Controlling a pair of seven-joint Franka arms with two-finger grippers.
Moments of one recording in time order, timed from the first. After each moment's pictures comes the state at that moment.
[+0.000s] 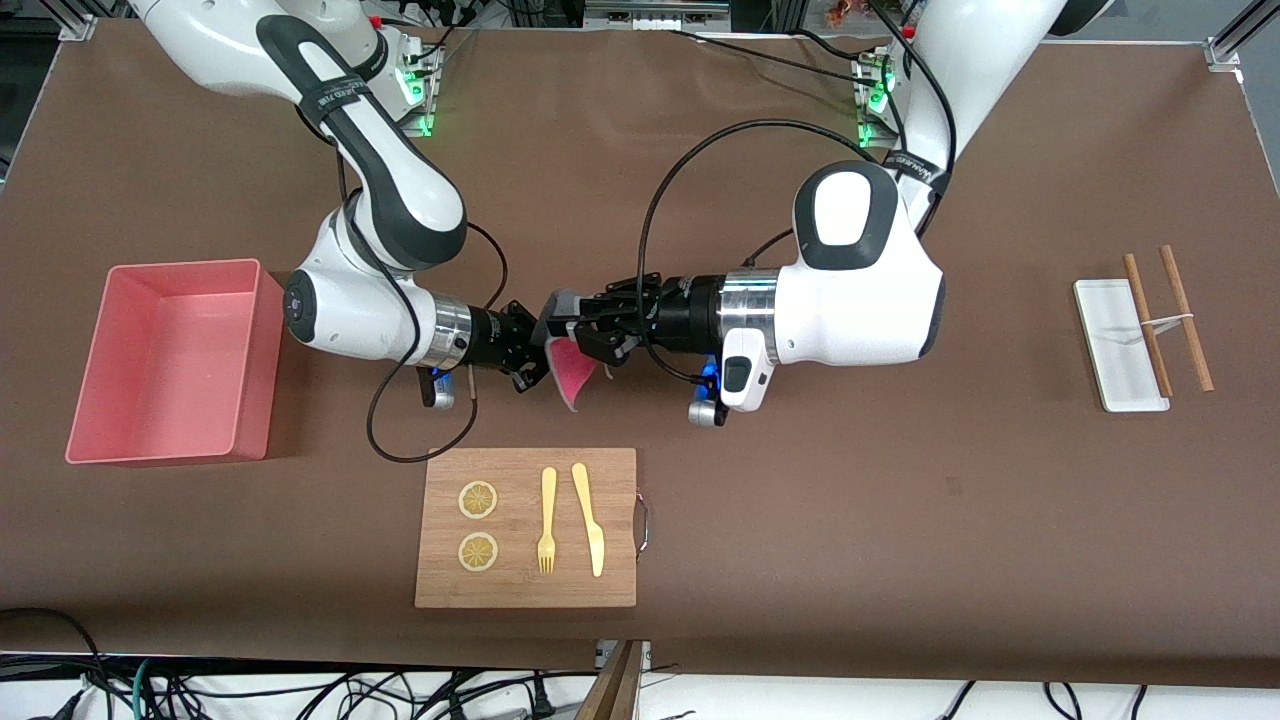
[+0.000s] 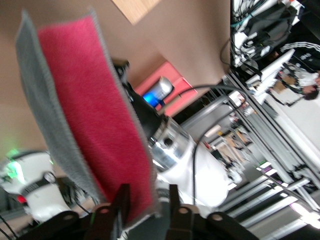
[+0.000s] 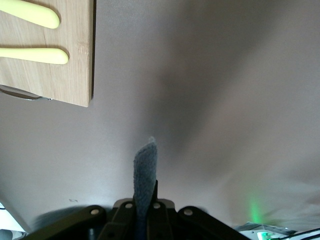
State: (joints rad) left arm -0.37 0.68 -0.22 -1.12 -1.07 2.05 -0.91; right arm 0.05 0.54 0.46 -1.71 0.58 2.30 1.31
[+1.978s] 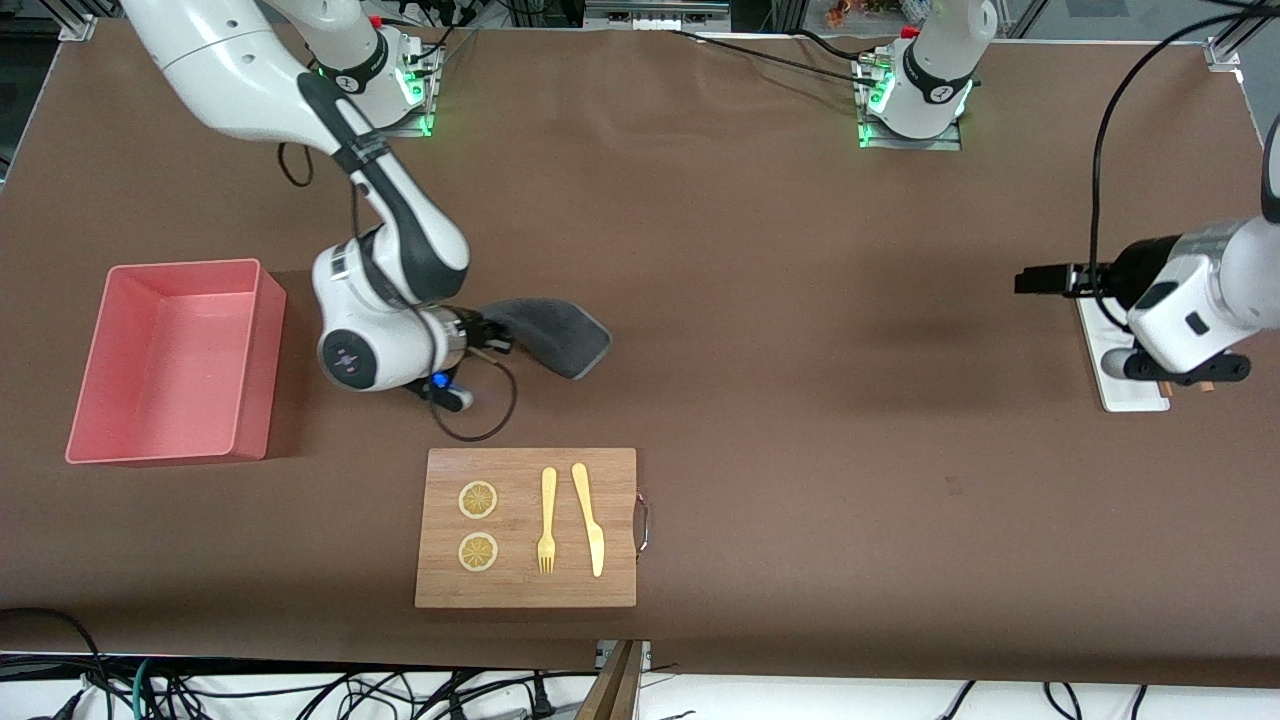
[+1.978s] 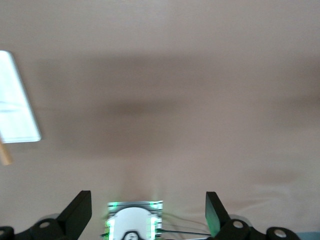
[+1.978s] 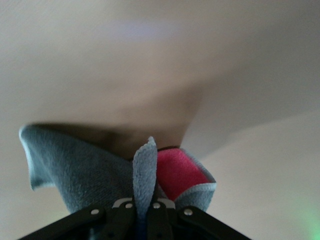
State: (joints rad) left arm 0.15 0.33 -0.22 -1.27 -0.03 1.22 -0.10; right arm 0.11 0.62 0.24 -1.71 0.21 1.92 0.60
